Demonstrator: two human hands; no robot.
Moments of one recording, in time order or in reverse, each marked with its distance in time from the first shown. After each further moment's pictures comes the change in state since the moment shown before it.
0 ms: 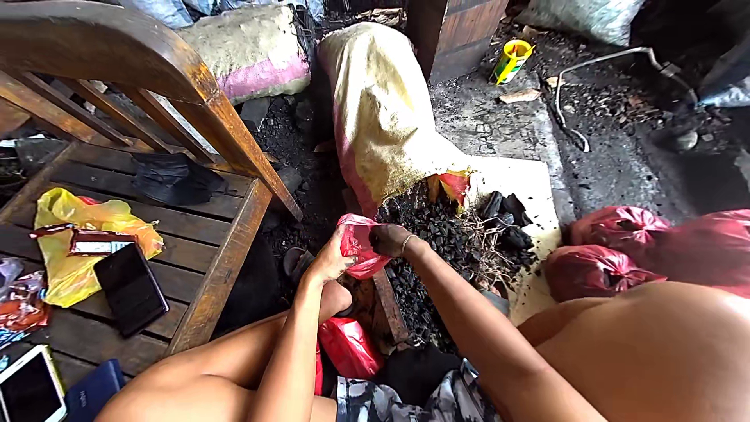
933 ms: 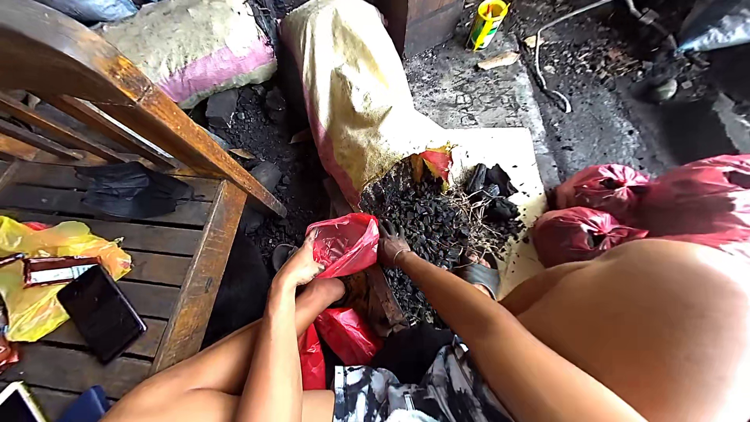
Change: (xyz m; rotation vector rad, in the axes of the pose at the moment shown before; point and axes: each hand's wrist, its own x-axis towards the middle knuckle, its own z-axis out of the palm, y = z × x) left_hand -0.006 -0.020 -0.022 0.404 -0.129 -0.301; right_hand 0.030 0.083 0.109 -0.080 0.152 0.207
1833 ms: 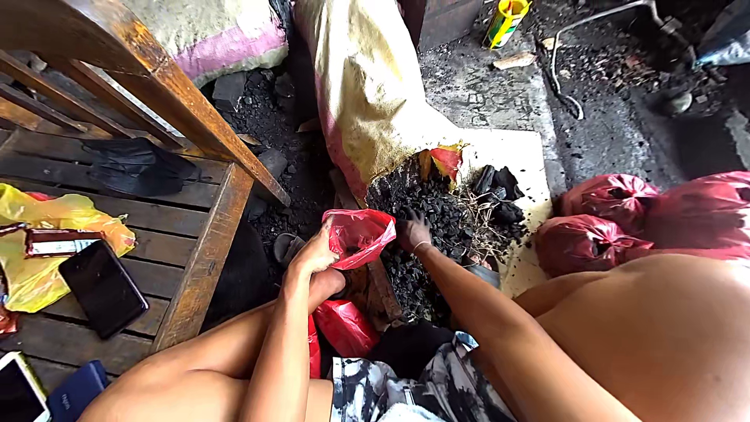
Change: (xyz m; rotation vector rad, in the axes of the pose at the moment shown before) left_hand -0.002 0.027 0.011 0.022 -0.022 0.039; right_hand -0.016 0.037 -0.022 0.194 0.259 0.213
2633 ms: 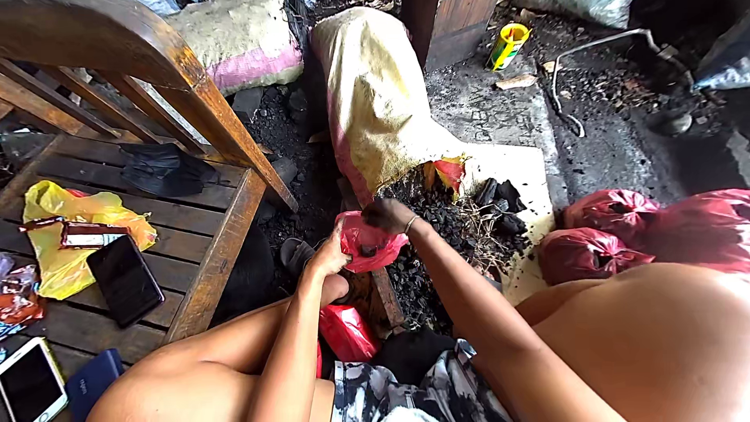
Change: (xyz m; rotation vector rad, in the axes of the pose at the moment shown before) left_hand 0.003 0.006 0.012 -0.118 0.097 0.088; right_hand -0.017 -0.110 -0.098 0.157 -0.222 -0.492
